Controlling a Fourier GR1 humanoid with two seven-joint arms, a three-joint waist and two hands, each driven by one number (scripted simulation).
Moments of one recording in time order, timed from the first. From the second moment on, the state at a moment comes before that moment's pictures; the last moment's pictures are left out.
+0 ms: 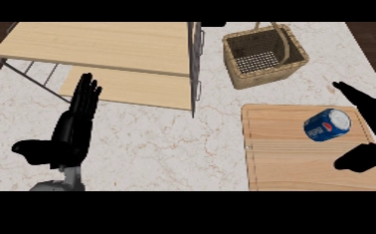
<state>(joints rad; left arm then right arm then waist) -0.03 0.15 -0.10 -1.65 0.12 0.22 -0.01 -0.09 -0.49 -0.08 -1.79 0.63 0.56 0.47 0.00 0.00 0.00</state>
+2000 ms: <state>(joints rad) 0.00 0.07 -0.04 -1.68 0.04 0.13 0.00 -0.14 -0.43 -0.05 -1.48 0.92 0.45 0.13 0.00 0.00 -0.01</state>
